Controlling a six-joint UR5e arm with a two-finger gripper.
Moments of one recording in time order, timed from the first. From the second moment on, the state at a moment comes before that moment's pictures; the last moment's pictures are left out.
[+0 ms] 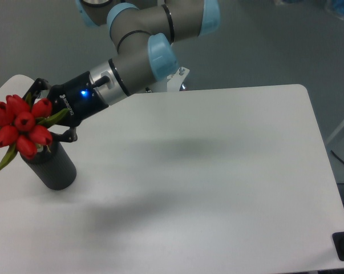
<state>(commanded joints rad) 2.37 -1.72 -1.70 -1.07 0.23 0.82</state>
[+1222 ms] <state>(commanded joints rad) 2.50 -1.77 -1.59 -0.99 0.65 1.01</state>
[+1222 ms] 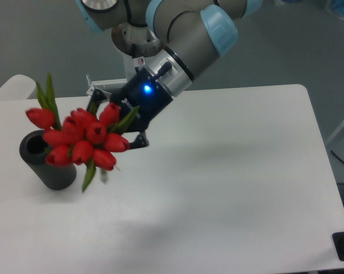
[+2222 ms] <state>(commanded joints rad) 2.41 -1.81 -1.54 -1.31 1.36 1.25</state>
